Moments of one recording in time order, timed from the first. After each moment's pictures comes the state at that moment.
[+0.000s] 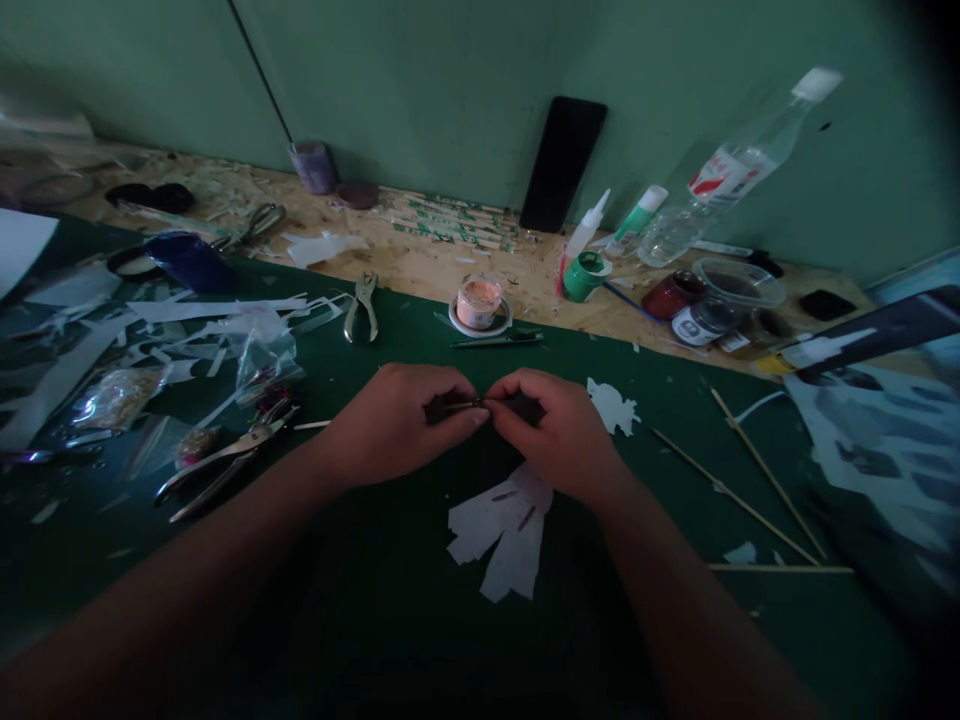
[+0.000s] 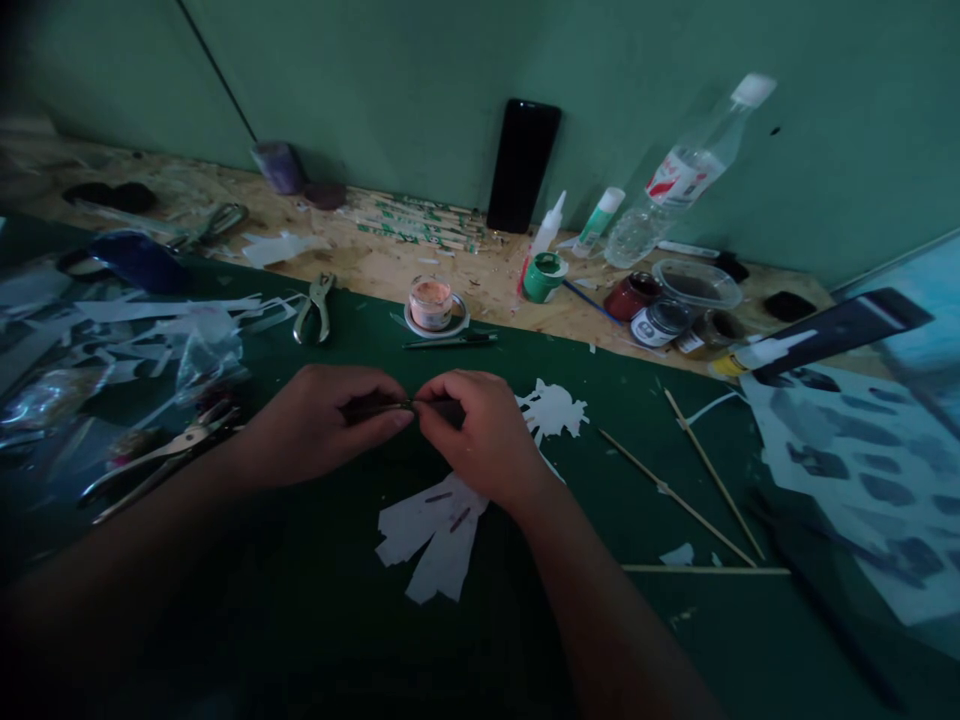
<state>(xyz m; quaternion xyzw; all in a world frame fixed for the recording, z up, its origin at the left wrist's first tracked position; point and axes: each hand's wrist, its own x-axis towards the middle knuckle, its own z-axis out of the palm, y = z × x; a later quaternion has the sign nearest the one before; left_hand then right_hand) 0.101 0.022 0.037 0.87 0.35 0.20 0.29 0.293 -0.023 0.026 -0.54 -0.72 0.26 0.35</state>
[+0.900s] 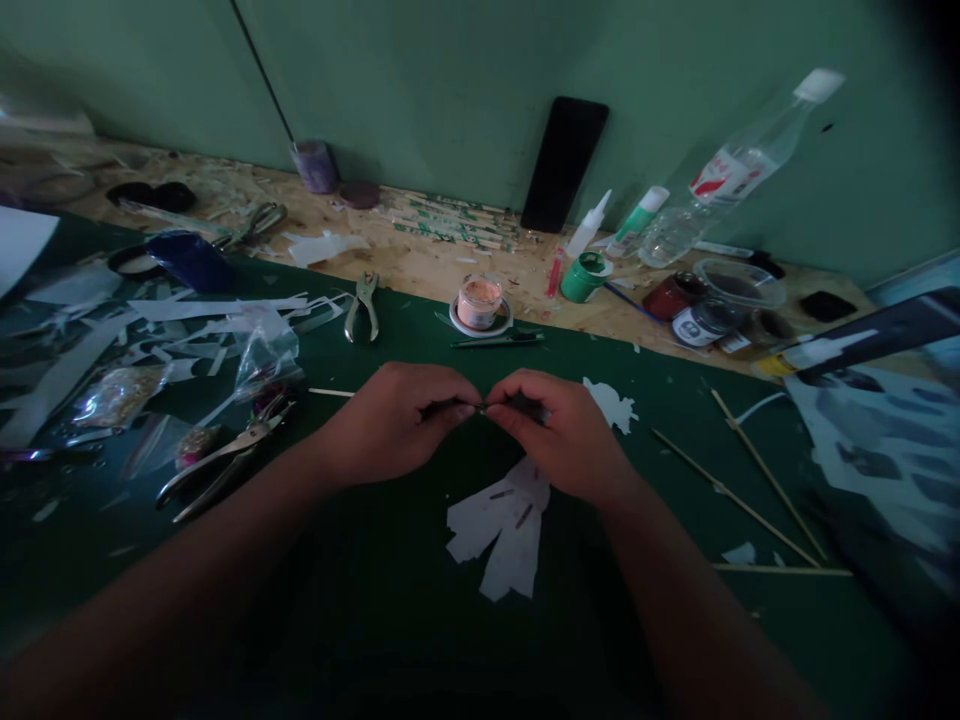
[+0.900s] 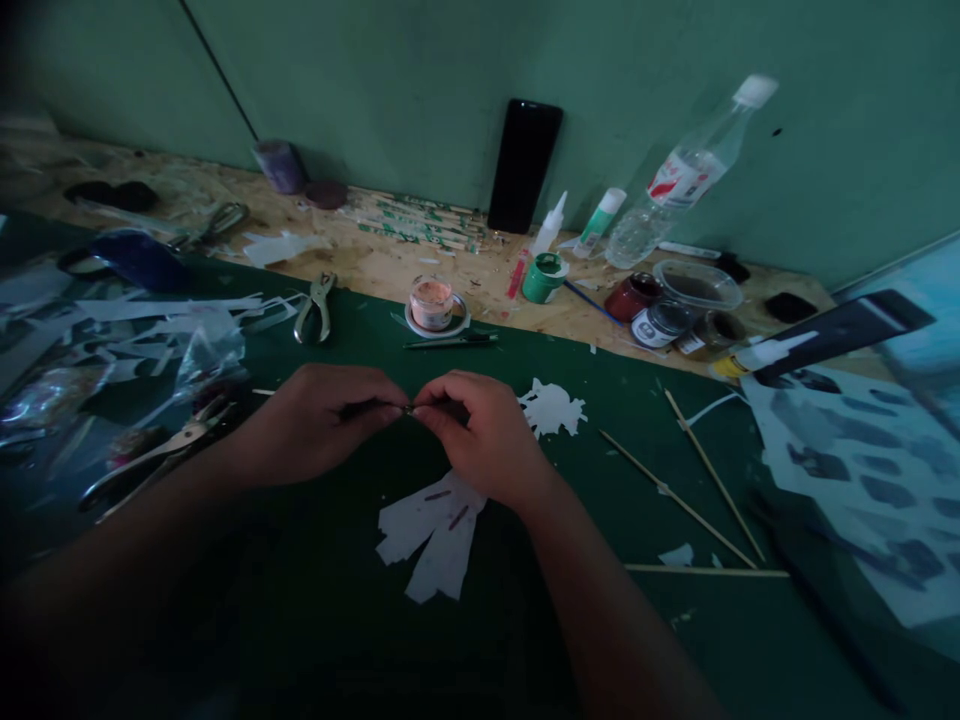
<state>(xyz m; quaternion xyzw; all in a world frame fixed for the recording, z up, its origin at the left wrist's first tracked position) 0.098 0.025 0.037 0.89 0.29 0.22 0.27 0.297 -0.025 0.029 -0.52 -0.72 0.31 0.34</state>
